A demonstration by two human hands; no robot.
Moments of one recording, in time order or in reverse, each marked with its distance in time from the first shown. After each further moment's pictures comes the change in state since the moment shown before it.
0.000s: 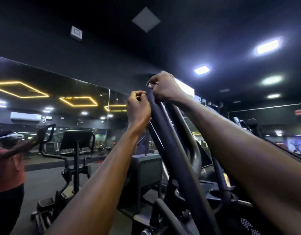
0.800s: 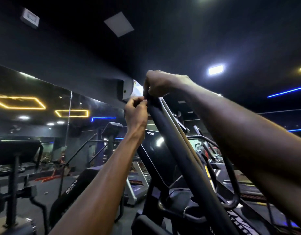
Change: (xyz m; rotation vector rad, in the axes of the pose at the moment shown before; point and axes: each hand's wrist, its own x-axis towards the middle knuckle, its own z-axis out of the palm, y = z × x) left_hand 0.037 -0.027 0.012 -0.538 -0.201 -0.210; right_hand 0.052 -0.038 -0.009 -0.539 -0.369 0.164
